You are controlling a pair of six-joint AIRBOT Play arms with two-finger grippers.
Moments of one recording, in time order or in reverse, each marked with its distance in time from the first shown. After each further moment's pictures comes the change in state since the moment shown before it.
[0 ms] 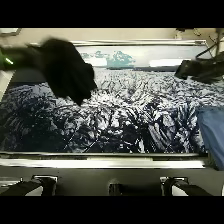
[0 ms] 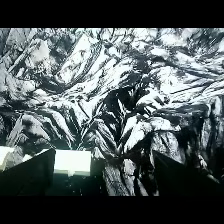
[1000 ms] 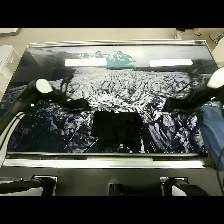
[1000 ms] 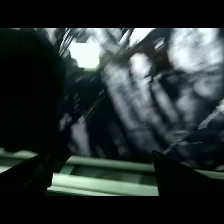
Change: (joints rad) left arm -0.006 -0.314 -0.310 0.107 -0.137 -0.317; right arm 0.000 0.035 -0.499 0.127 0.087 -0.049
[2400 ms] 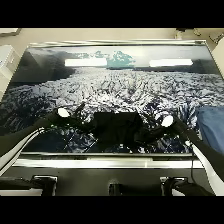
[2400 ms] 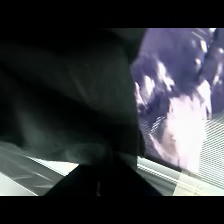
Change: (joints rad) left arm -0.126 -0.089 -0.381 -0.335 0.318 0.149; right arm 0.237 -0.065 -0.596 0.376 -0.403 -0.122
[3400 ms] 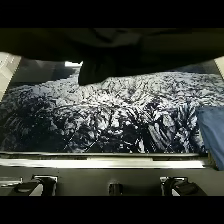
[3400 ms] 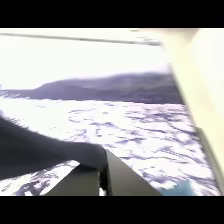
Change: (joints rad) left arm 0.367 0.748 0.699 0.250 0.244 -0.029; right arm 0.012 0.371 1.090 -1.151 0.165 0.256
